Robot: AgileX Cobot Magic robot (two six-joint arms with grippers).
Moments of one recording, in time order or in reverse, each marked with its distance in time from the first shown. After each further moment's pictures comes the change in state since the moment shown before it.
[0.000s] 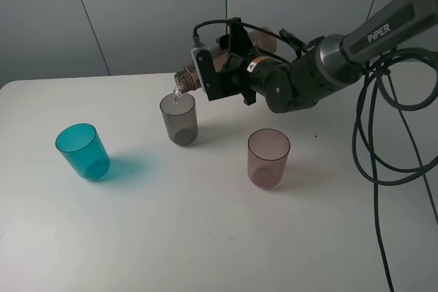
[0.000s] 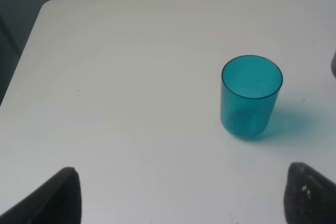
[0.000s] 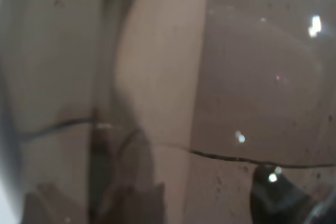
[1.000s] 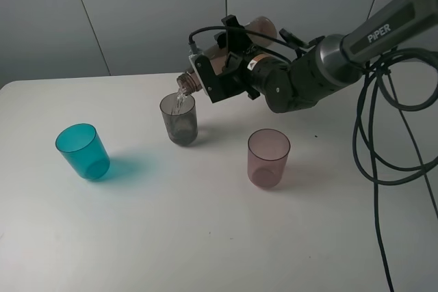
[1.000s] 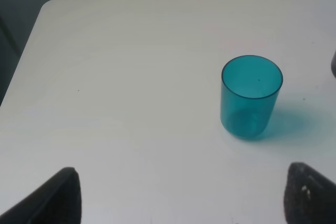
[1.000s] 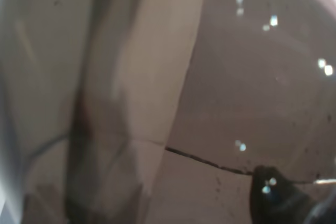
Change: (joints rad) left arm 0.000 0.000 0.000 0.000 0.000 0.000; right arm 0.000 0.000 0.000 0.000 -0.039 -0.138
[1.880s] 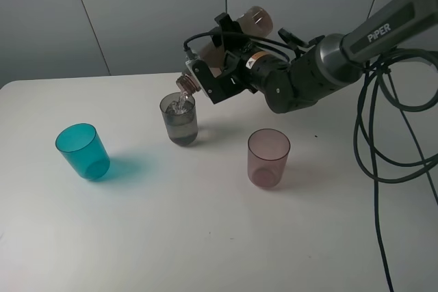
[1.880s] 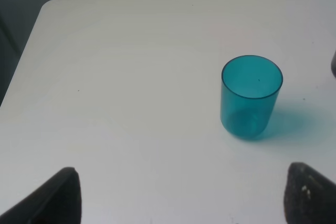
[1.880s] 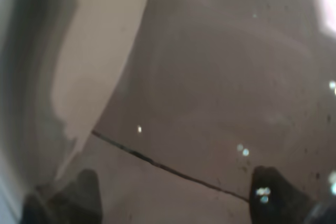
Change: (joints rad) left arm 0.000 0.000 0.000 0.000 0.000 0.000; right arm 0.000 0.000 -0.002 -0.056 -0.045 -0.085
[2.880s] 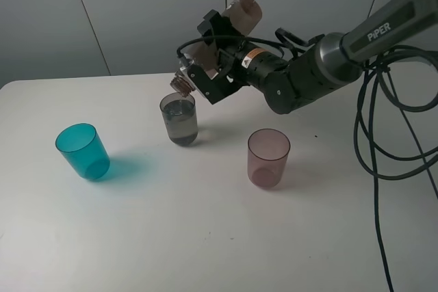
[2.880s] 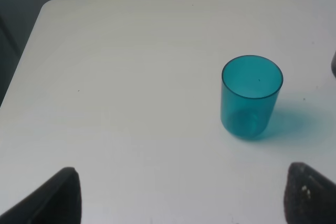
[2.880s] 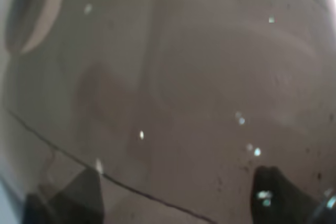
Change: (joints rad) left arm 0.000 0.000 0.000 0.000 0.000 0.000; right arm 0.000 0.000 -0.007 -0.130 -0.057 0.025
